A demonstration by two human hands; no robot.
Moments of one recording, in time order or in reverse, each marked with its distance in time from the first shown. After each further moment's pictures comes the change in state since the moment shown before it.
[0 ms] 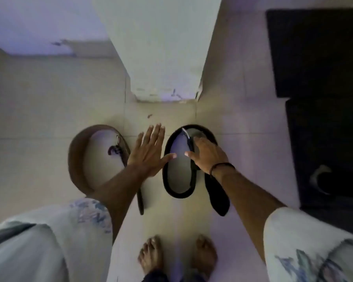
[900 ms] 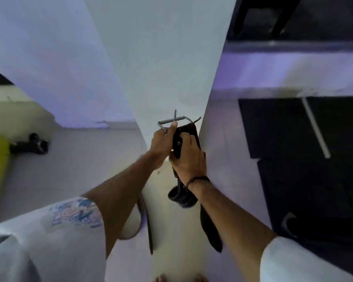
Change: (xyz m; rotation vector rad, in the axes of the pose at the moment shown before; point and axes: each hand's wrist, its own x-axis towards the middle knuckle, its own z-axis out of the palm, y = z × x) left_hand -0.036 0.053 -0.358 -1.427 0.221 -0.321; right_hand -0.132 -0.196 -0.246 0.251 0.671 -0.173
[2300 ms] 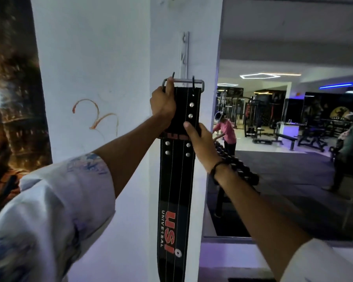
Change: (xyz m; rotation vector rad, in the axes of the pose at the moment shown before) left_hand -0.521 0.717 -0.165 -0.182 0.525 1.167; right_hand -0.055 -0.498 -0.632 0.695 0.331 -0.597
